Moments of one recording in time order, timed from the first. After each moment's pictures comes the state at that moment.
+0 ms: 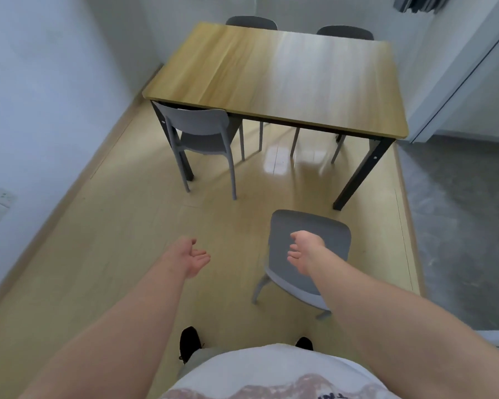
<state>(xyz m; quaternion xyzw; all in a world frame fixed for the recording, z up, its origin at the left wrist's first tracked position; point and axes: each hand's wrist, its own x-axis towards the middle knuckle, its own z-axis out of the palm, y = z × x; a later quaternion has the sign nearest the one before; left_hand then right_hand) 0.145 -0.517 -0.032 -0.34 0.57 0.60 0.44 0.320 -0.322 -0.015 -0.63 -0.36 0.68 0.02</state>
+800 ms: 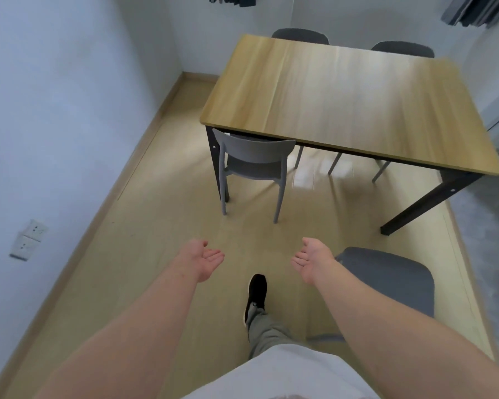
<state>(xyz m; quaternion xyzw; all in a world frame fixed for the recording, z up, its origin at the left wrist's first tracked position) -0.174 -0.604 -0.031 -0.31 0.57 0.61 0.45 -0.006 -0.426 -0.027 -0.62 -0.27 0.73 0.06</state>
